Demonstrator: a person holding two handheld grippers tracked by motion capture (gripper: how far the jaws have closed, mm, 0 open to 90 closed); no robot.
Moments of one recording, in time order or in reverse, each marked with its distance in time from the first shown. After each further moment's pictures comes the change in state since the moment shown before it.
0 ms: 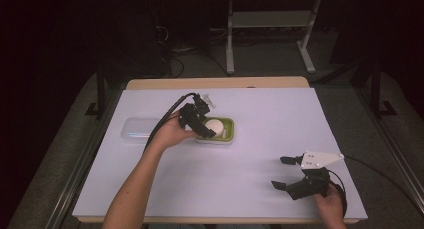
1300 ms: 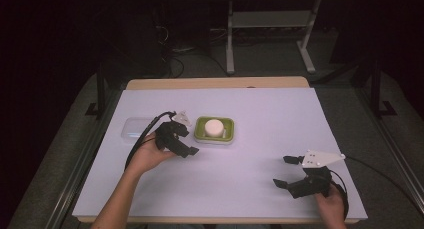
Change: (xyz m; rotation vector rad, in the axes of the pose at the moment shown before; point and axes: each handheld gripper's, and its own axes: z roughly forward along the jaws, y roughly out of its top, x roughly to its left) left arm -0.024 -0.076 -0.026 -0.075 0.001 -0.045; right arm -0.003 -0.003 -0.001 0.029 -0.052 0.024
